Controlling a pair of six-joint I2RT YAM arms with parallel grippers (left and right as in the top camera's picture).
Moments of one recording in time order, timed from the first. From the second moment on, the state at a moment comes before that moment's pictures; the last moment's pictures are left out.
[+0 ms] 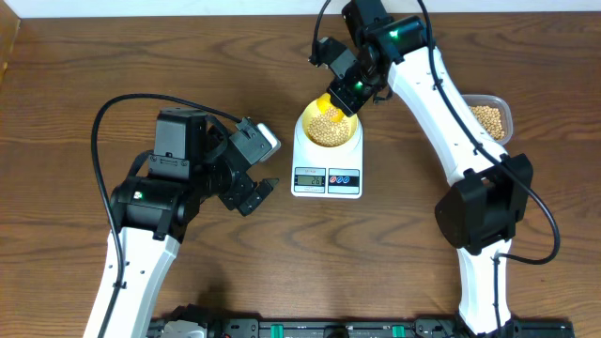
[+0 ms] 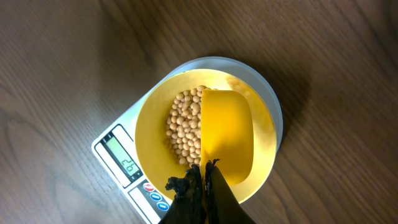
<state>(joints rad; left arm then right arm) -0.19 1.14 1.10 -0.89 0.39 0.61 0.43 2.20 2.19 -1.24 -0.29 -0.38</state>
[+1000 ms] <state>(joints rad) -0.19 1.14 1.10 -0.89 0.39 0.61 0.45 2.17 2.19 -1.24 -0.22 -0.48</state>
